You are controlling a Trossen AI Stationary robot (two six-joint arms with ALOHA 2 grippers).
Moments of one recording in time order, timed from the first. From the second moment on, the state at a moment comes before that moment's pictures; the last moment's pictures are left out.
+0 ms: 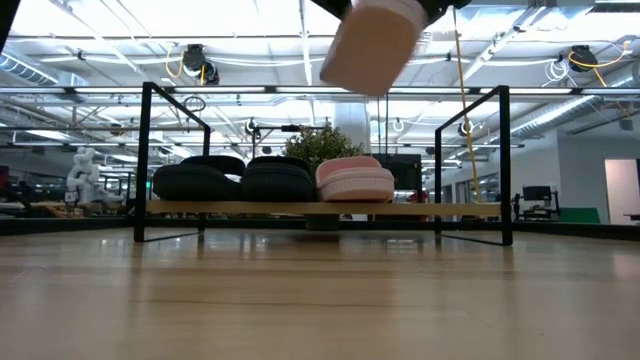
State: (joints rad) left arm -0.19 1.84 1.84 -0.76 -0.79 -0.01; right arm 0.38 1.39 0.86 0.44 1.31 -0.60
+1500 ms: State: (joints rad) left arm -0.14 1.84 1.57 -0.06 -0.67 0.09; right arm 0.49 1.20 0.86 0.70 1.57 -1.08
